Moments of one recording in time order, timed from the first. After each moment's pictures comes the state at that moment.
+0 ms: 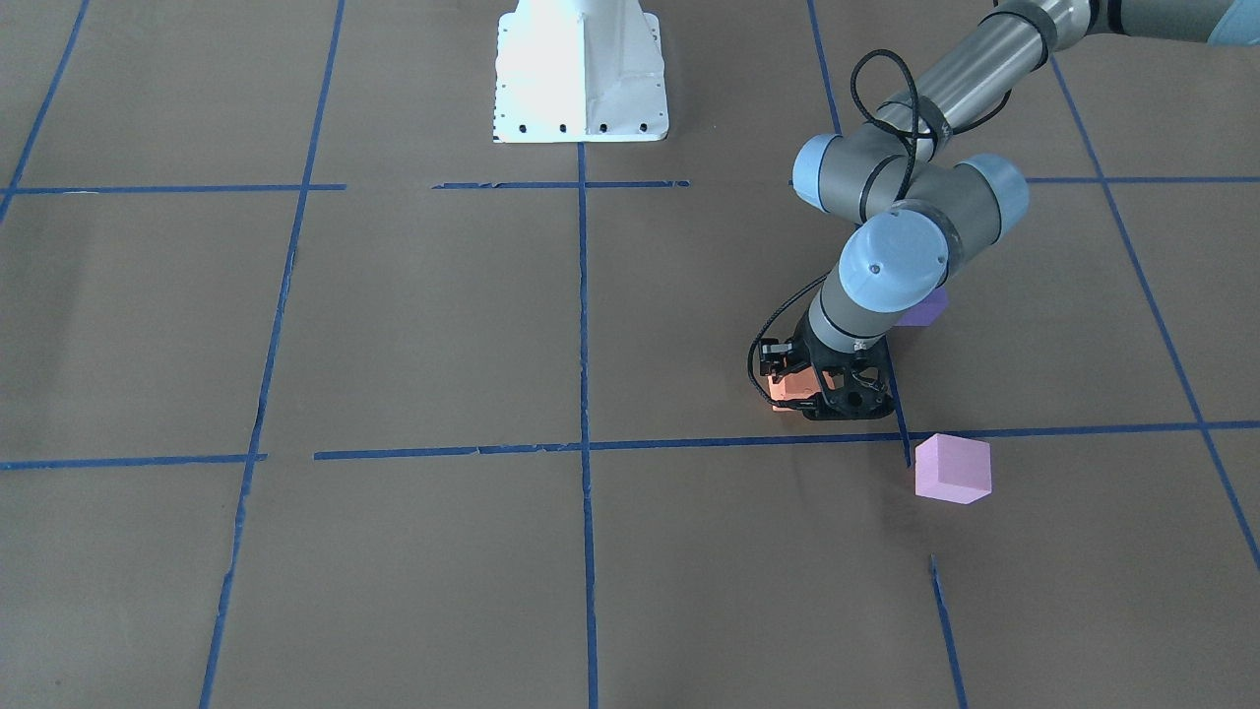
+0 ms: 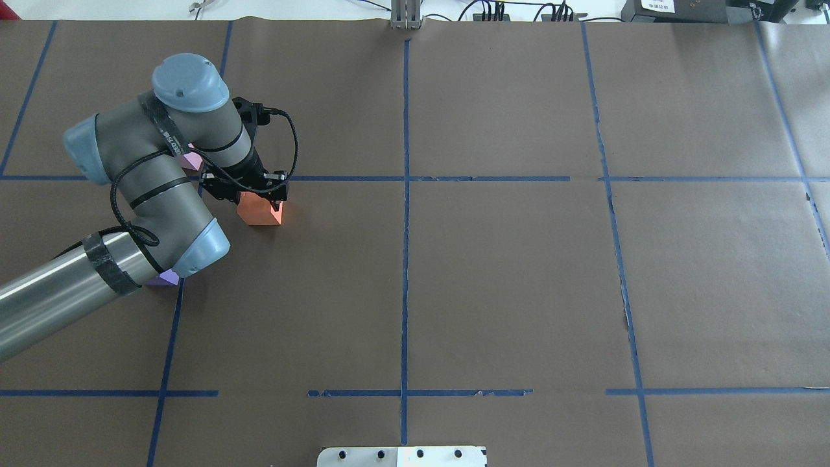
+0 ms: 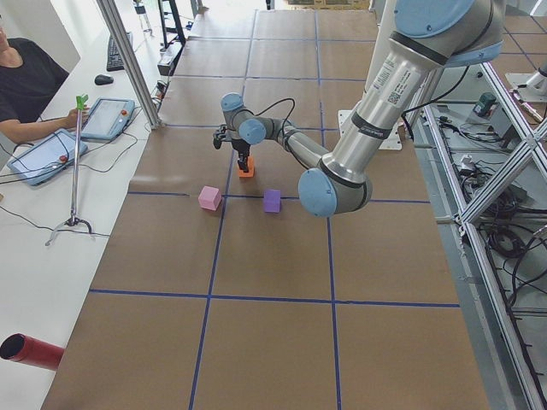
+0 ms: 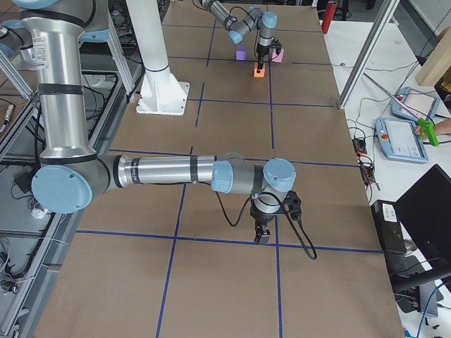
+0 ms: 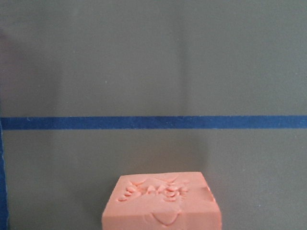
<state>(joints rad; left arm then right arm) -0.77 -2.16 -1.44 -1.68 -2.14 -0.93 1.52 -1.52 1.60 -1.72 2.29 -0.16</state>
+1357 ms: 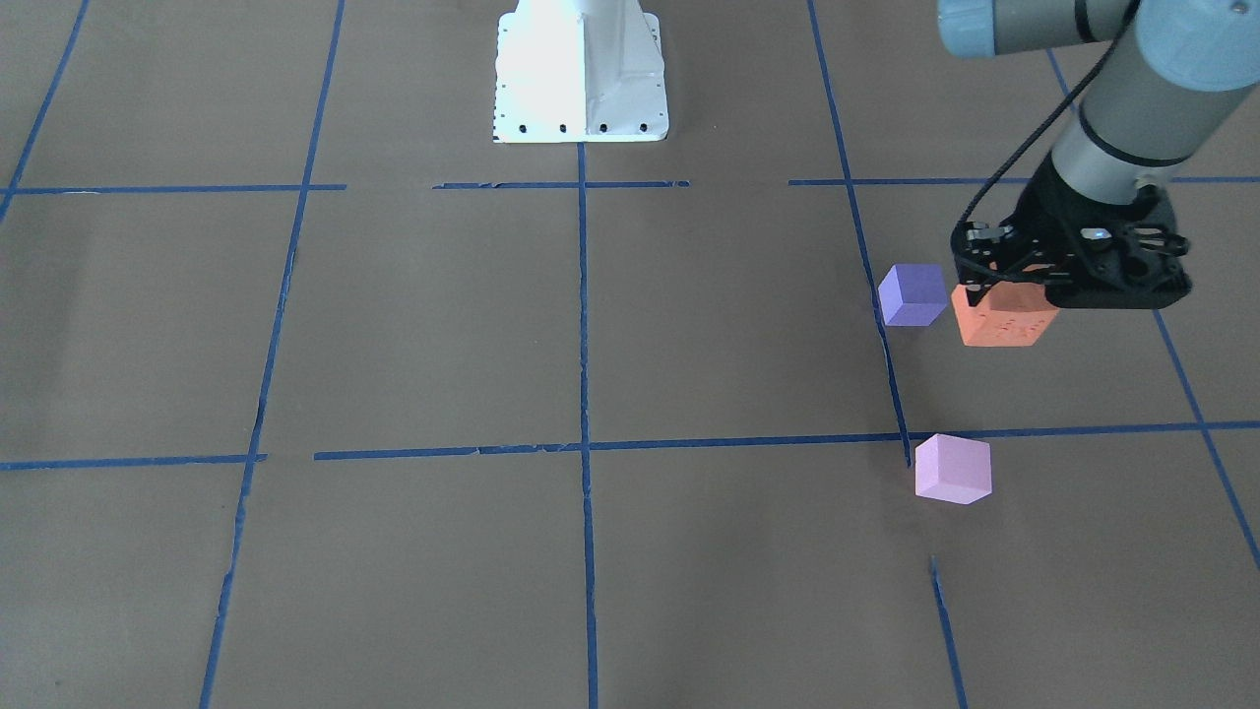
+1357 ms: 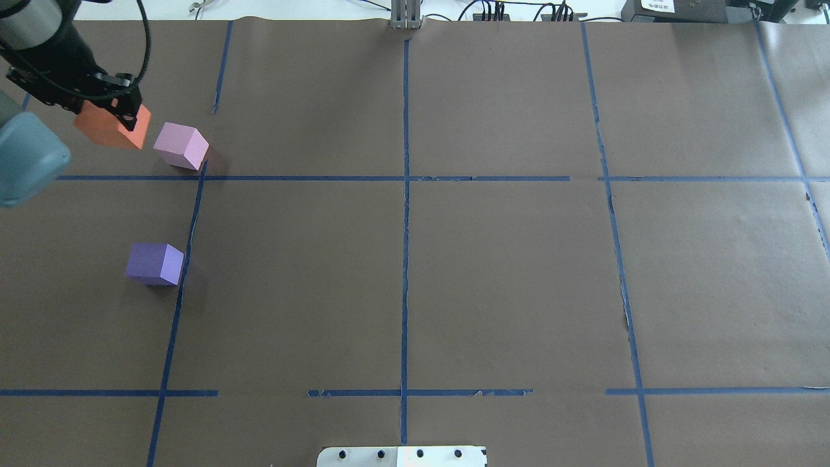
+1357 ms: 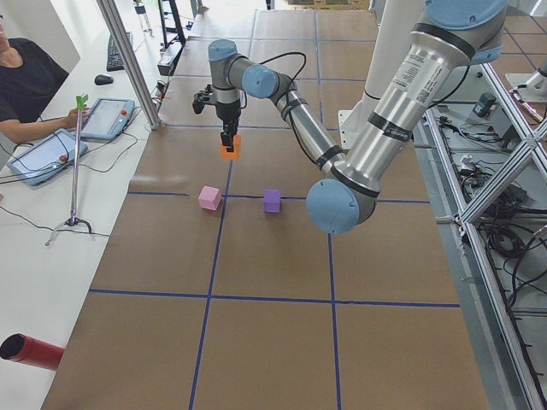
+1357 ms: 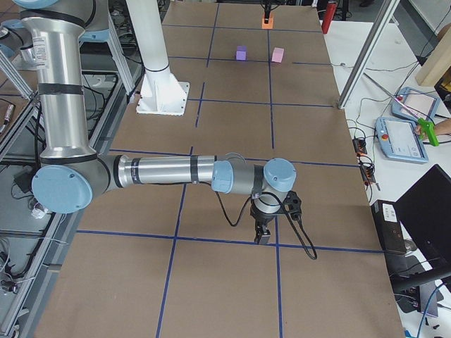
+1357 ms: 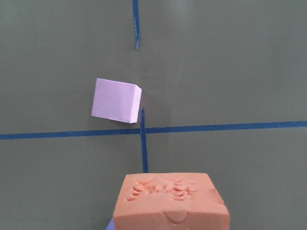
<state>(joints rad) -1.10 -2.04 -1.92 -1.14 -2.14 -0.48 1.52 -1.52 1.60 -1.72 2.29 -0.16</state>
